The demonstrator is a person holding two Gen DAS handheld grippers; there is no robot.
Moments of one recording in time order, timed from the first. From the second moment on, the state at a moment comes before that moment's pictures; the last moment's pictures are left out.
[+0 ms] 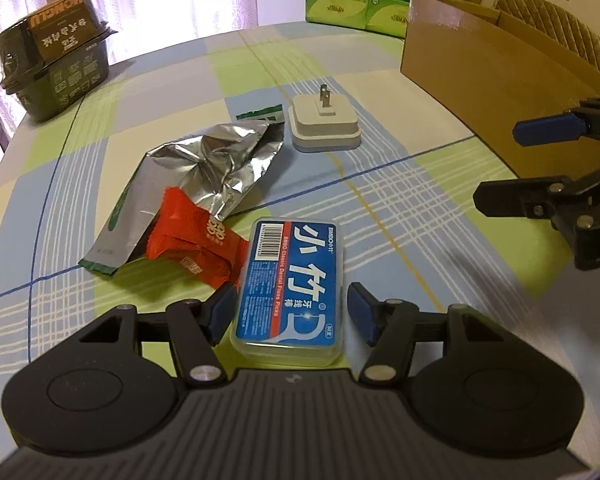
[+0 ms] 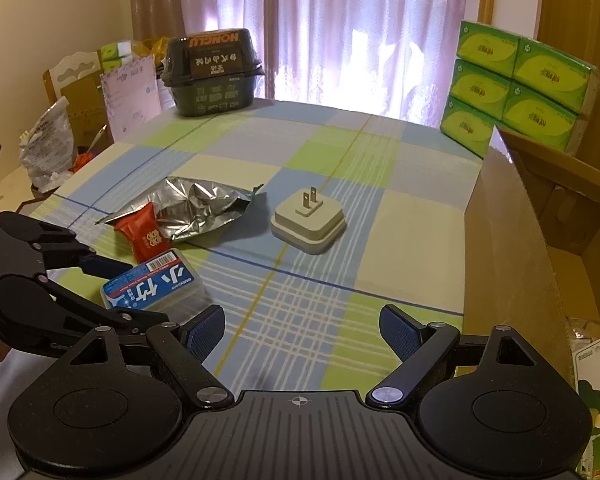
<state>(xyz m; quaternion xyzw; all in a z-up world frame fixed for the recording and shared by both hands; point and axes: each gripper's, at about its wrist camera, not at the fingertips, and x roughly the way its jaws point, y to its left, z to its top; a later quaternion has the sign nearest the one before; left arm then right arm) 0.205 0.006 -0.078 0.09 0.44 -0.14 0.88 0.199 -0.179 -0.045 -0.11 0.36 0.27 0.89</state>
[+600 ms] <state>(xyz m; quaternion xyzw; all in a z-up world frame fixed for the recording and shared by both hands) 0.153 0.062 -0.048 0.09 0.44 -0.08 0.89 0.199 -0.127 -0.052 -0.12 0.36 0.36 0.85</state>
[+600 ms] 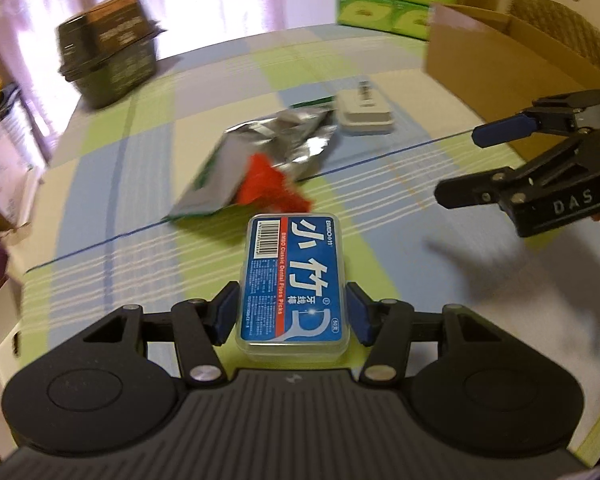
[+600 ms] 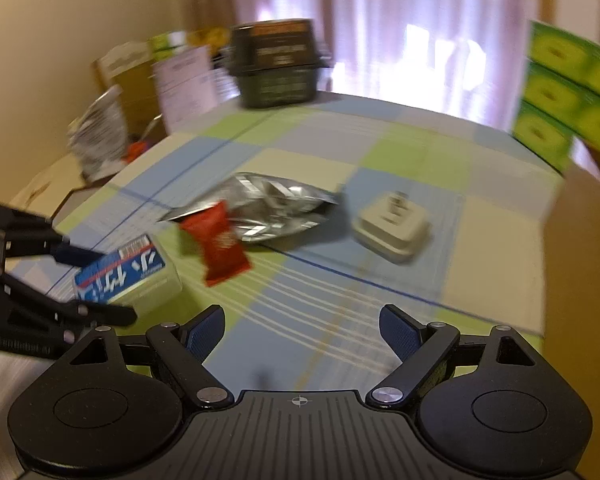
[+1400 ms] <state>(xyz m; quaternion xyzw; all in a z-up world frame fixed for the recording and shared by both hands) 0.175 0.125 -0.060 0.00 0.45 -0.01 0.89 0.233 -0.024 -0.101 -0.19 0.33 0.45 0.81</state>
